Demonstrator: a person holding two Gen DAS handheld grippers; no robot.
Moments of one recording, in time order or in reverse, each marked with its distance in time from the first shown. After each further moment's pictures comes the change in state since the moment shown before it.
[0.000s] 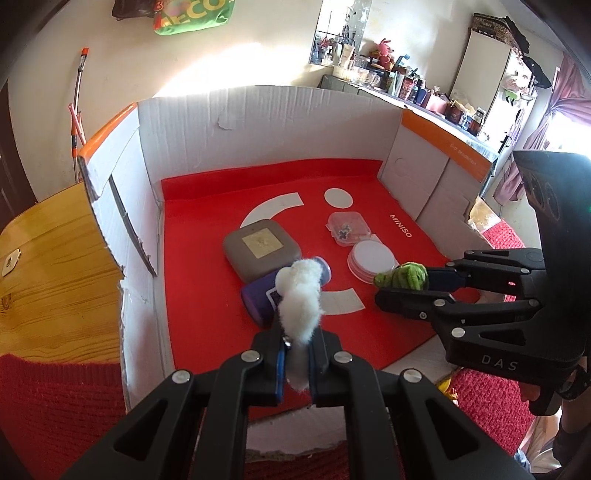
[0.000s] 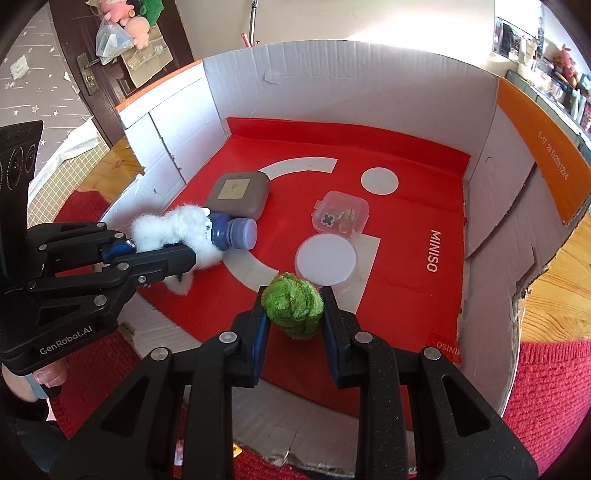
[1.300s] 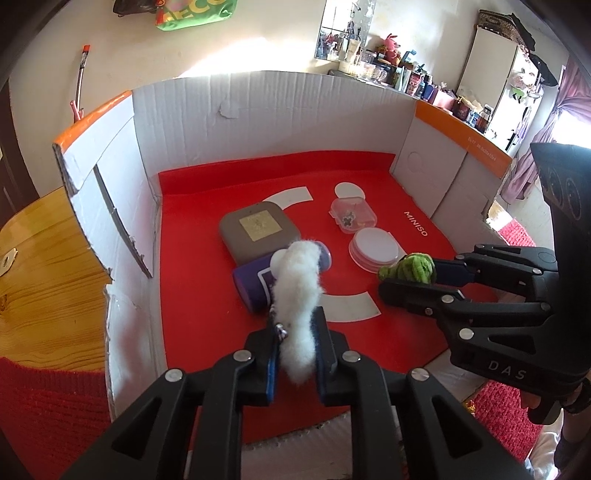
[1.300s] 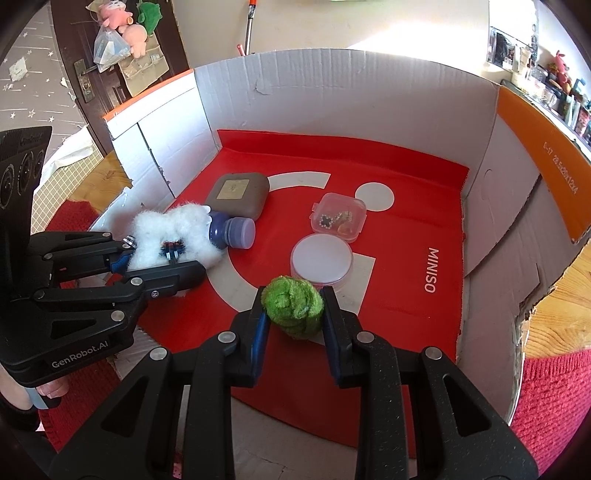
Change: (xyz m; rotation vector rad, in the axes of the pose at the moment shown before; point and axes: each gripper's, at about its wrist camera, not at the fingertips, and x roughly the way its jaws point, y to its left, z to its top) left arm 0.017 0.002 0.003 -0.006 0.017 0.021; right arm 0.008 -0.001 0.003 0.001 -0.056 -0.029
